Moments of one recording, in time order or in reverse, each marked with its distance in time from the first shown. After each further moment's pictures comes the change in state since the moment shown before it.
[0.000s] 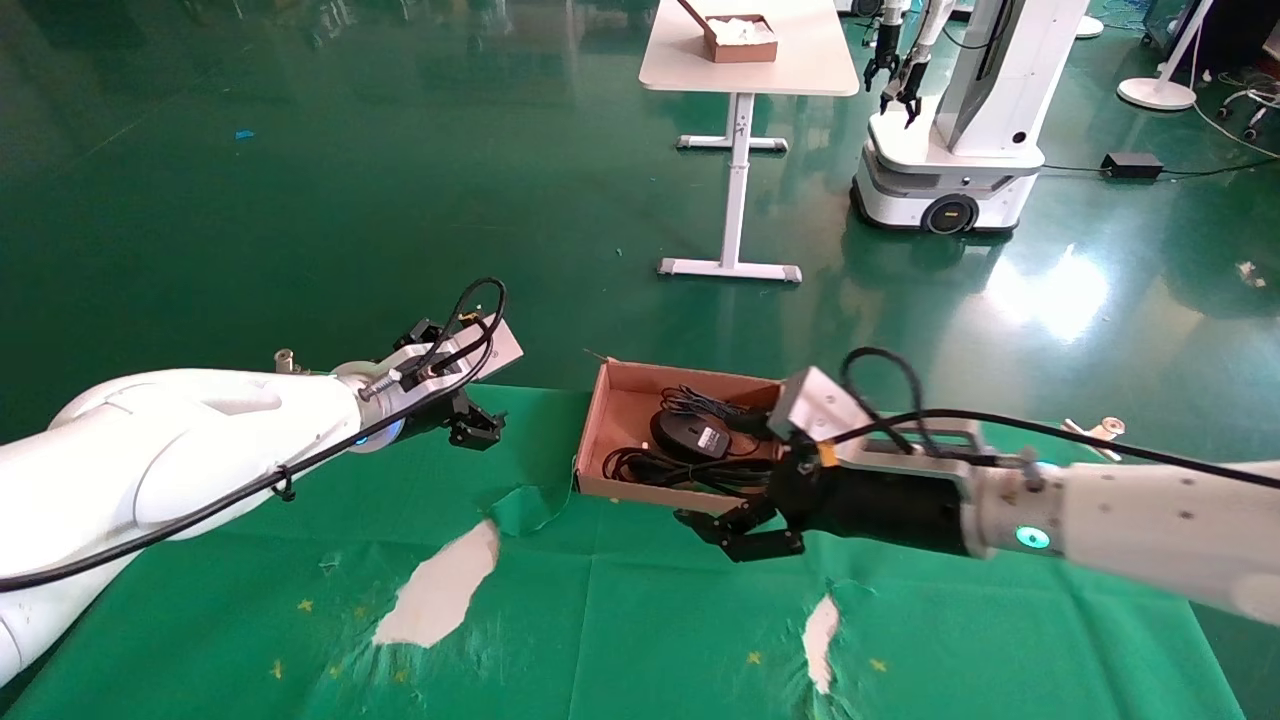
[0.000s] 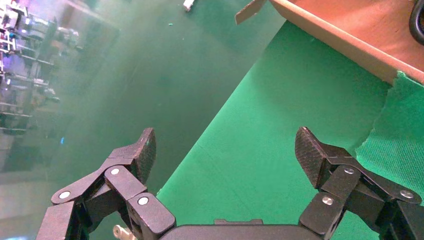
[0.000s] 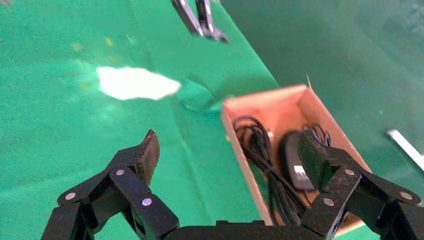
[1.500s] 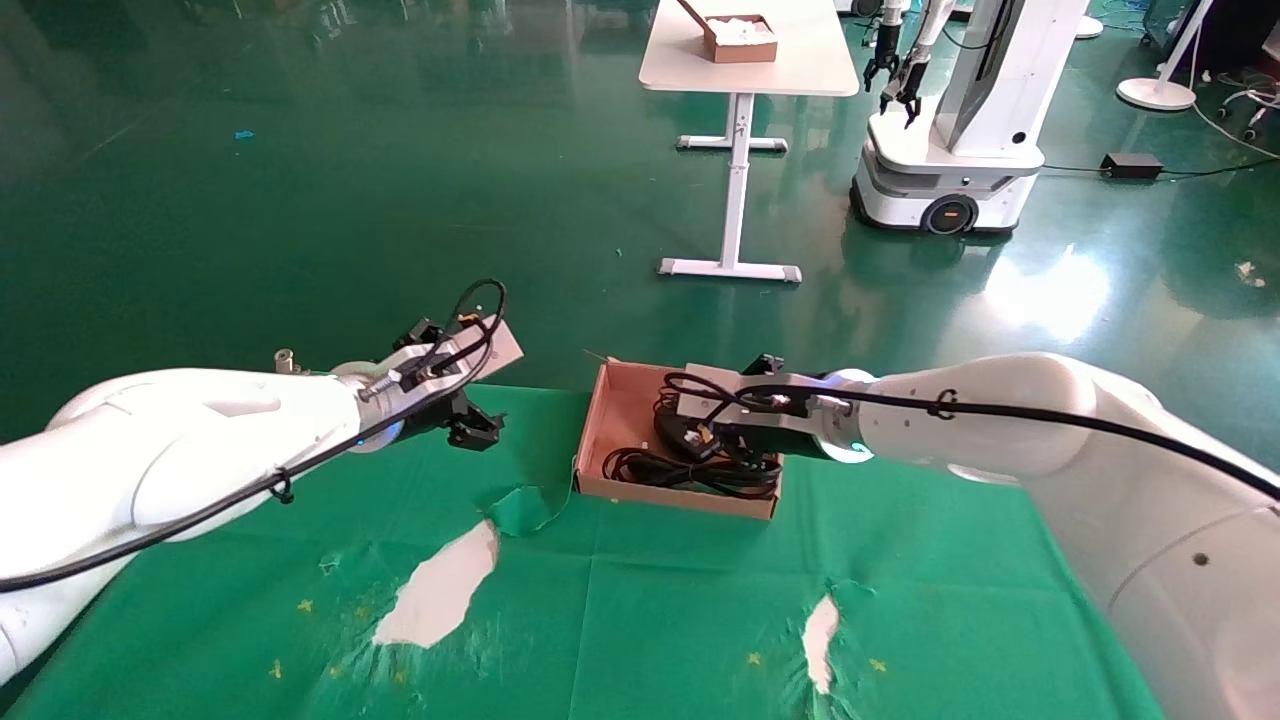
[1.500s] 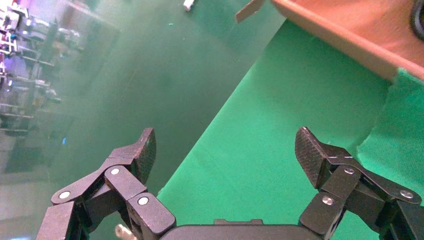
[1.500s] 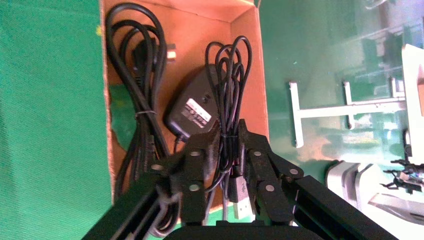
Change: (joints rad) left arm -0.013 0.009 0.026 0.007 0.035 -0.020 -0.023; right arm 0.277 -0.385 -0.259 -0.438 -0.577 0.400 -0.104
